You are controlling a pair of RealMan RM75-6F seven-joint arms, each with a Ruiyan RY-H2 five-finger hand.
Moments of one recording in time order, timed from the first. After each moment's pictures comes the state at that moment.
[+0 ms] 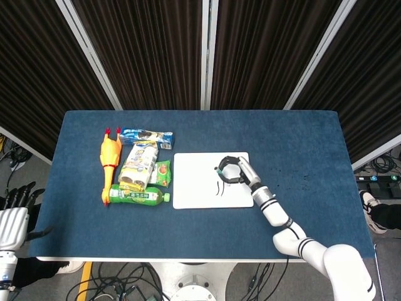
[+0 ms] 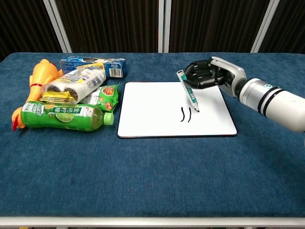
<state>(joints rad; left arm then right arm) -0.06 -1.17 -0.04 -1.58 1.41 1.44 0.01 0.80 -1.90 0.16 -0.72 -1.45 0.86 1.20</state>
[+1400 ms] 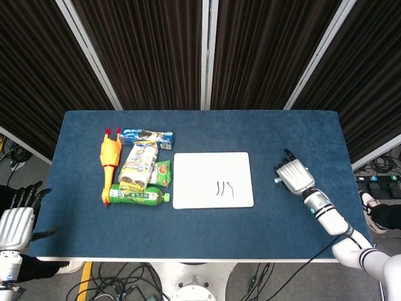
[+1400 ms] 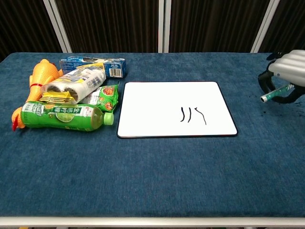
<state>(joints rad) -0.07 -1.18 -0.03 -1.59 1.44 1.44 0.01 0.65 -1.54 -0.02 -0.86 -1.58 0.97 -0.04</state>
